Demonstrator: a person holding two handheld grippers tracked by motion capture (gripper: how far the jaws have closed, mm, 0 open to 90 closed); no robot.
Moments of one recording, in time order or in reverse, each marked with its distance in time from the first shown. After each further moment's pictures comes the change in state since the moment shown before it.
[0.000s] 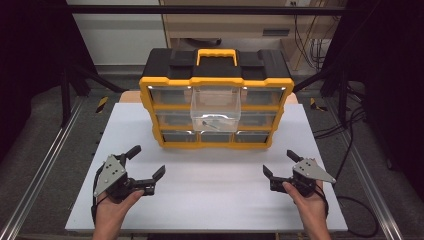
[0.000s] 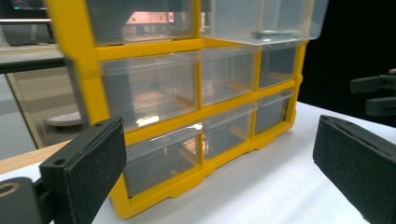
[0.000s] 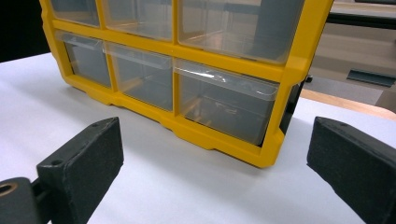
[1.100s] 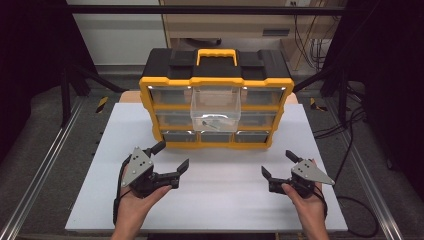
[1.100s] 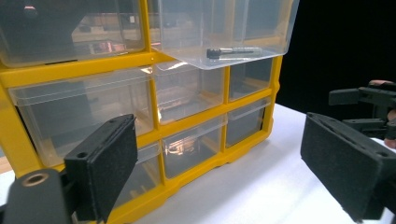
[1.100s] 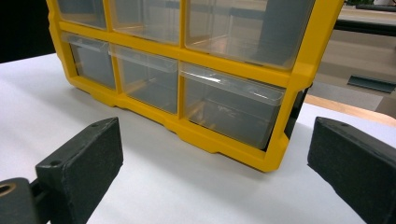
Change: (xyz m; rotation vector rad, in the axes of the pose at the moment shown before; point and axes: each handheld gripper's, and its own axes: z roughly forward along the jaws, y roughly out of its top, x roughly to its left) left arm -0.038 0.028 0.038 0.047 -0.020 -0.024; right arm 0.005 0.001 -0.001 -0.015 0.004 -0.017
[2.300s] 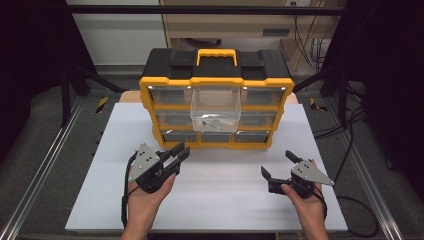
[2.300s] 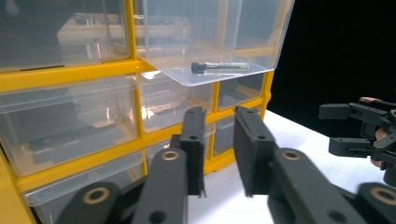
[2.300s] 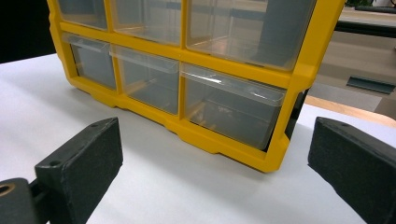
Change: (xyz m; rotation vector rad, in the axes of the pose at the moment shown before) left arm -0.013 0.014 0.009 0.007 -0.012 -0.066; right arm 0.002 0.000 0.000 -0.002 -0.002 -0.002
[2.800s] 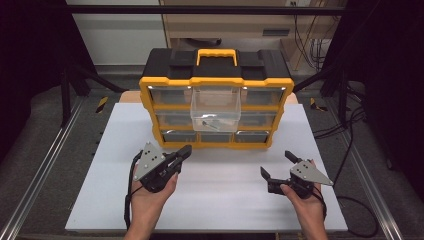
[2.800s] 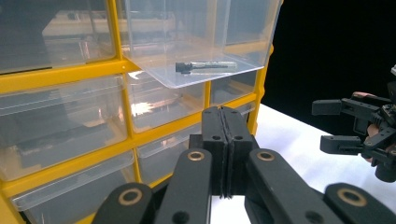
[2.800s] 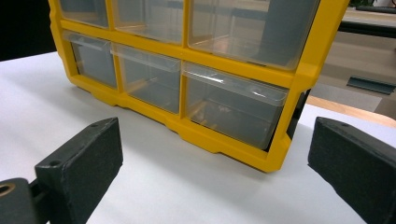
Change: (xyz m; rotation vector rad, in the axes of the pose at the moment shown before) left arm -0.008 0.007 0.005 0.029 -0.005 0.014; right arm 0.002 0.000 0.001 0.004 0.001 -0.004
